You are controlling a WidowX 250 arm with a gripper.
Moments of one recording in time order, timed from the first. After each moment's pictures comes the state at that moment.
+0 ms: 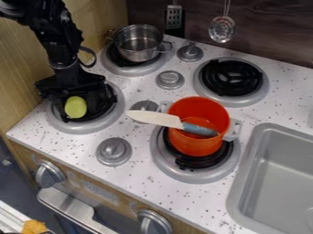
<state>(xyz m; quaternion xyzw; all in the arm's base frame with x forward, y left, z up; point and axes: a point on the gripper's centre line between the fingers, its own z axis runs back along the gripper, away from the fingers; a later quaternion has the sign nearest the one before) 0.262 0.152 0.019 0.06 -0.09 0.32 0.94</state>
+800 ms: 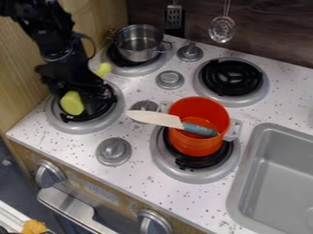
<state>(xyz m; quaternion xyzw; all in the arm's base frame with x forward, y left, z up) 0.250 0.108 0.066 0.03 -0.13 0.04 0.99</state>
